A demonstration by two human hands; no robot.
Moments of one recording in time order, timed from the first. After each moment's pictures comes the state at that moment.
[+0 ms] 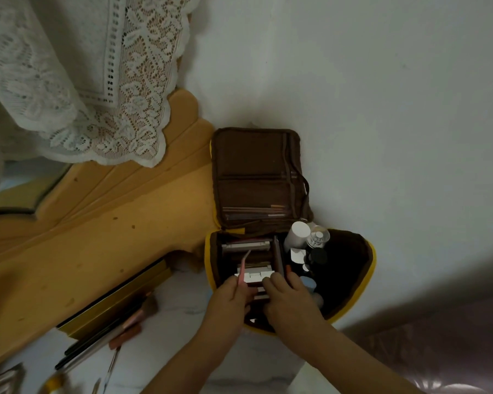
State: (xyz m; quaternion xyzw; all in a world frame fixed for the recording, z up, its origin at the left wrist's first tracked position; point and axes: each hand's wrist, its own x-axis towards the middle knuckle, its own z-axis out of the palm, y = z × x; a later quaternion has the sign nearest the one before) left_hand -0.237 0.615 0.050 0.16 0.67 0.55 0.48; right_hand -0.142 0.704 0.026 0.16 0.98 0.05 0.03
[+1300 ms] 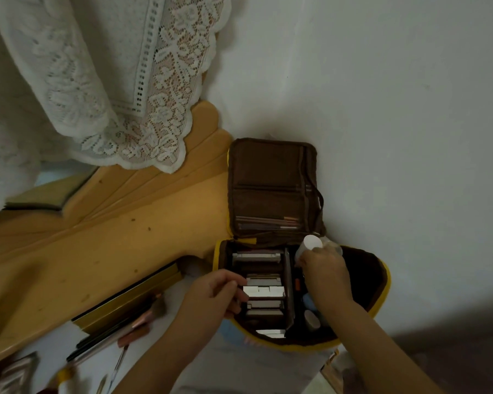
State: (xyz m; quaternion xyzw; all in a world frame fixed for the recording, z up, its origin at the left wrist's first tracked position) left_hand -0.268 0.593 0.090 0.19 0.71 0.54 0.40; right_hand -0.162 0.771 0.050 0.36 0.93 0.02 -0.06
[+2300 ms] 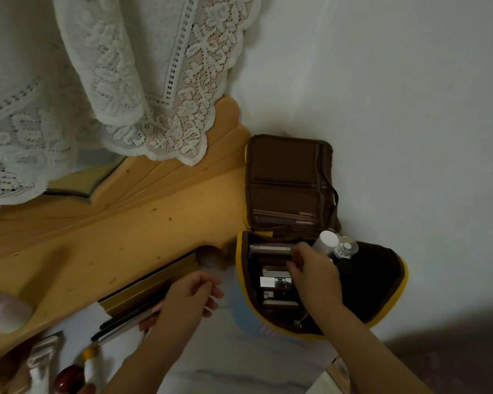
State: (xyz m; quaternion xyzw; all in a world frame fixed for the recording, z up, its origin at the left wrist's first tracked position) left_hand -0.292 0.546 0.064 0.10 0.74 0.56 0.35; right_hand -0.179 0.725 0.044 0.39 0.89 -0.18 -0.16
